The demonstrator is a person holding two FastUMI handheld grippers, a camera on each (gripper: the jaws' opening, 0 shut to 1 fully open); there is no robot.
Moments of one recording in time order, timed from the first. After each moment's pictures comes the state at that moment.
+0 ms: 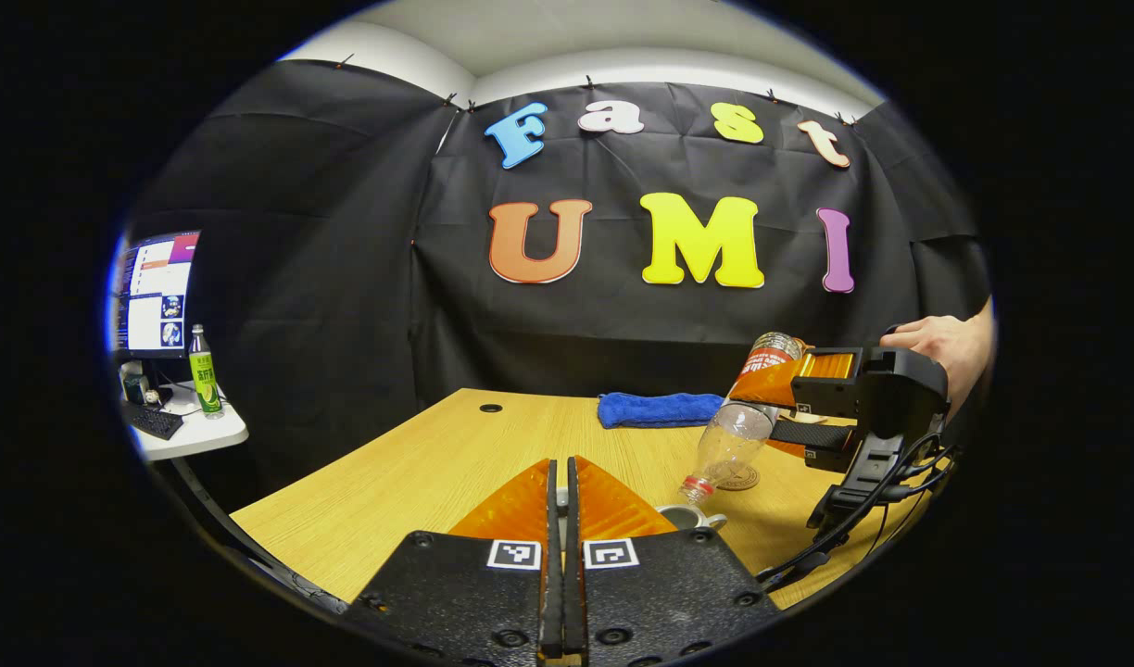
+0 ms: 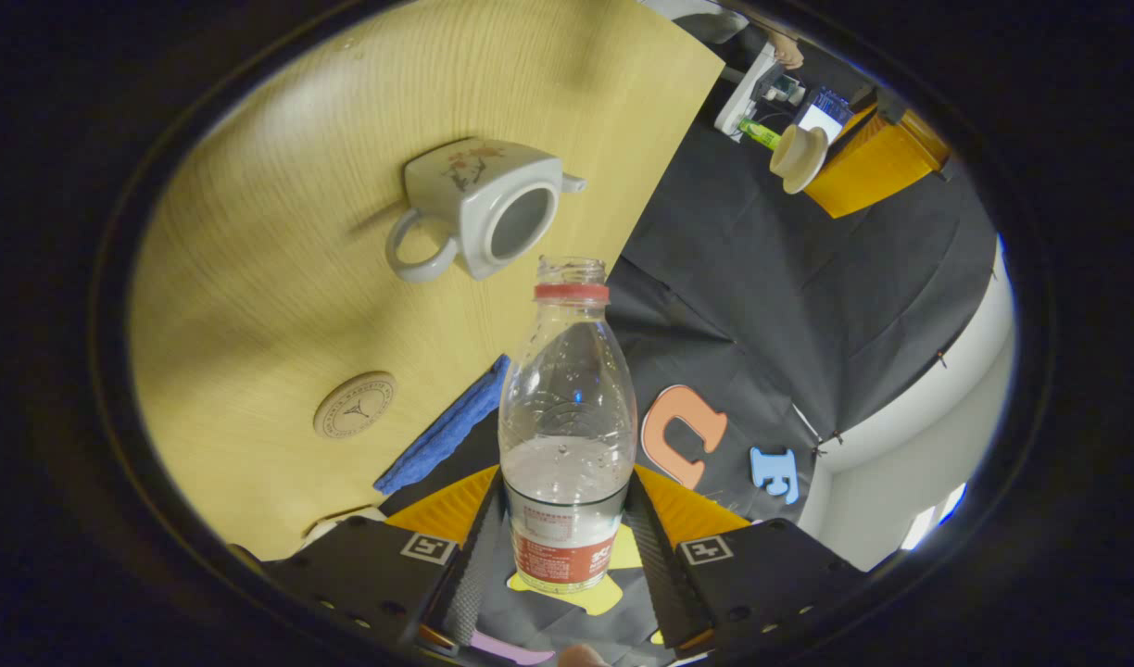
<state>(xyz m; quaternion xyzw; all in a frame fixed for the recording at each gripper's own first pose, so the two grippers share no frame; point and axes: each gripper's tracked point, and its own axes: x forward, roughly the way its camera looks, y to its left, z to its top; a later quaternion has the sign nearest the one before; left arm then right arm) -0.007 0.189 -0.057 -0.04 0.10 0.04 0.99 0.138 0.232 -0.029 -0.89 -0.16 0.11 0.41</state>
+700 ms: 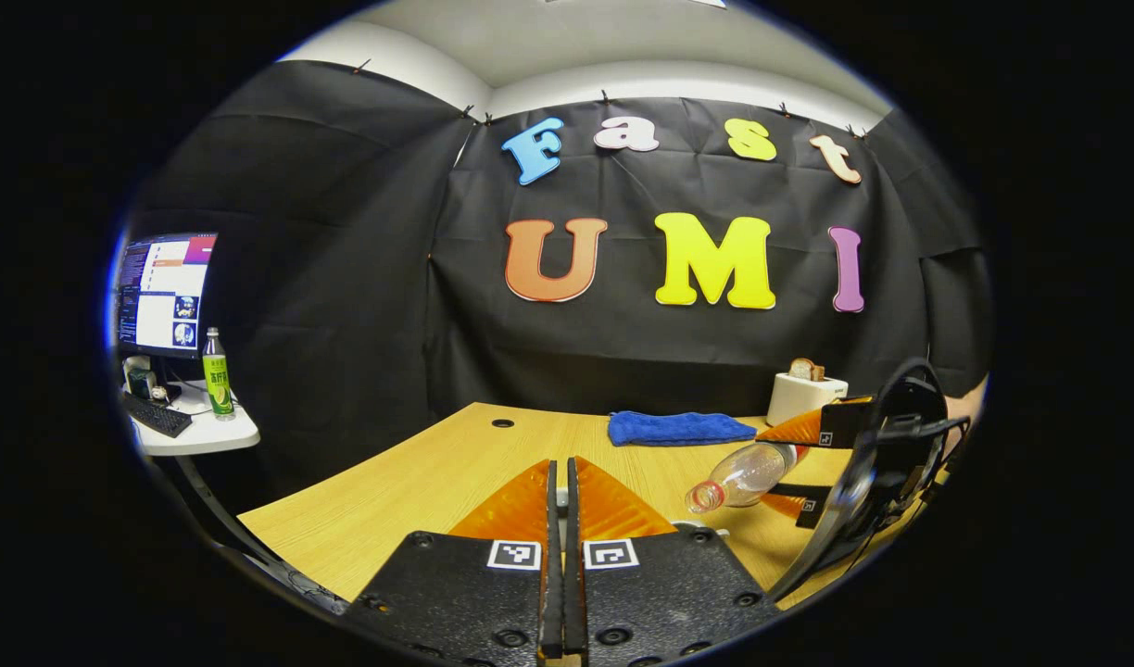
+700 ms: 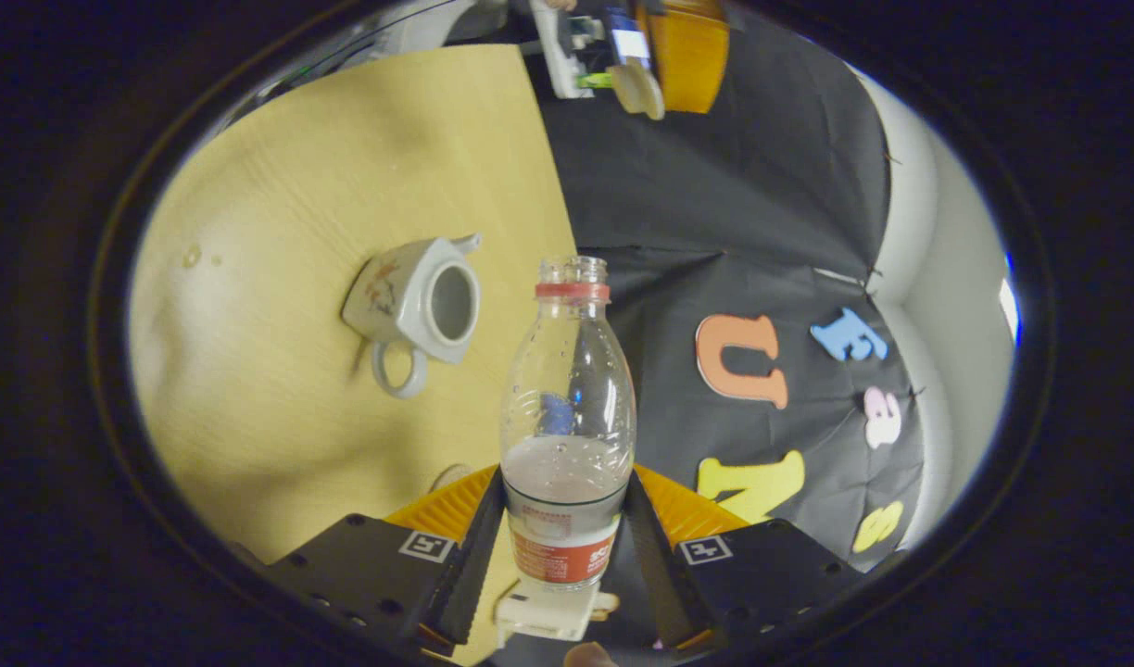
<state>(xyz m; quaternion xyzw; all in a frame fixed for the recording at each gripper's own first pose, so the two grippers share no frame) -0.010 0.196 -0.041 -0.05 0.08 0.05 0.99 0.118 0.208 -0.075 -0.68 -0.03 0.21 0.71</state>
